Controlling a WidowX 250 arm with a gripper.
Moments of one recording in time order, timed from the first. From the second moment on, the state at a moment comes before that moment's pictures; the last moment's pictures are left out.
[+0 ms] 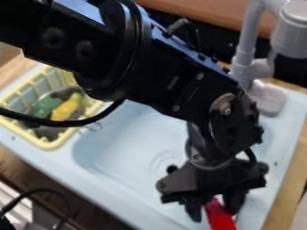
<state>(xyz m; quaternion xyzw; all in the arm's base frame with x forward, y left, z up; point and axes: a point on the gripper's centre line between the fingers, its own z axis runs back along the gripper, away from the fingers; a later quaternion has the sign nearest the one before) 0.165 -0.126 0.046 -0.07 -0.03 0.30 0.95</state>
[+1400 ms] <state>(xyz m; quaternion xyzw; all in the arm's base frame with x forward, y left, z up) 0.241 -0.021 0.075 -0.01 -0.12 0.32 0.94</state>
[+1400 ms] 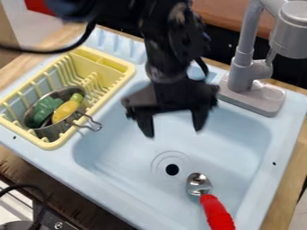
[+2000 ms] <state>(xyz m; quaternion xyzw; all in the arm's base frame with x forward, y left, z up) 0.282 0.065 0.095 0.00 -0.09 0.28 0.96</state>
